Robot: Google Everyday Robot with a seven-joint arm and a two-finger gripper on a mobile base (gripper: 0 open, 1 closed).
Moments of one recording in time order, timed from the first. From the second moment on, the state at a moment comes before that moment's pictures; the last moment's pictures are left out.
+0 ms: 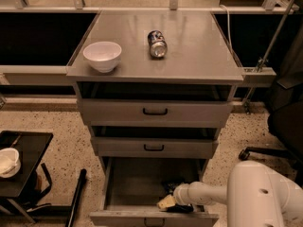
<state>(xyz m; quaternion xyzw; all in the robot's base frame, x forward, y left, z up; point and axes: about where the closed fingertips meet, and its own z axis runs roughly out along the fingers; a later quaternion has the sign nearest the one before) 0.575 -0.123 0.161 -0.30 0.91 0.16 0.25</state>
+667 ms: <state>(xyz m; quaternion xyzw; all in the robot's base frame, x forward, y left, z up) 0.585 -0.124 0.131 -0.30 0.92 0.14 0.23</state>
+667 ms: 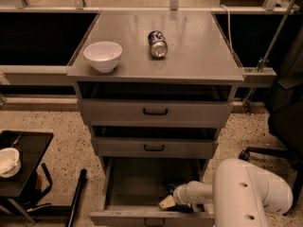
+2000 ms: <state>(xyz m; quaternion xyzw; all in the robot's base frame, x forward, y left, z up) 0.593 -0.127 0.128 -0.30 0.92 0.14 0.23</state>
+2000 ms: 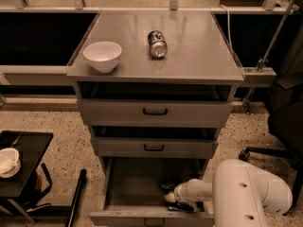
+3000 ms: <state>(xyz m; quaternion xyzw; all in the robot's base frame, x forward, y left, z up) 0.584 -0.116 0.152 -0.32 0.91 0.14 0.24</state>
